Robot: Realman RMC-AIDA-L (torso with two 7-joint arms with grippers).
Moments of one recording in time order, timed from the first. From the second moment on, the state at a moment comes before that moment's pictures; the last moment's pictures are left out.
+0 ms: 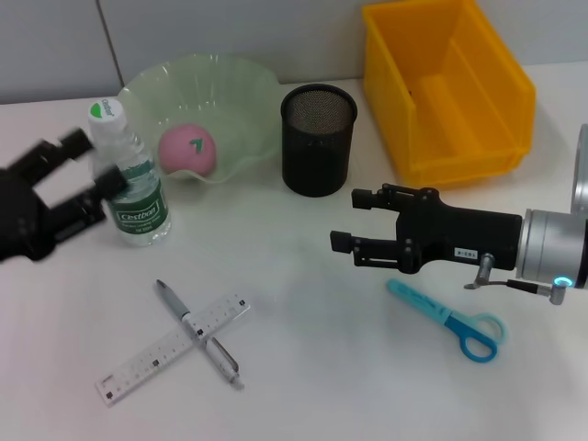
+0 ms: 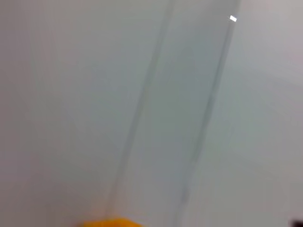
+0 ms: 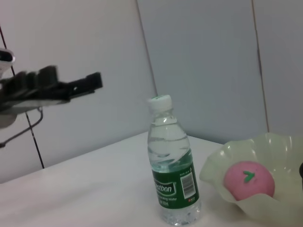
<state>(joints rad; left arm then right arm) -0.30 -2.04 0.86 0.61 1.37 1.69 -1.26 0.48 2.08 -0.92 -0.49 -1.66 -1.39 1.16</state>
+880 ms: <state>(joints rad) -0.31 -2.06 0.94 0.61 1.58 1.62 -1.13 0.58 2.08 -1.22 -1.47 -2.48 -1.79 2.52</state>
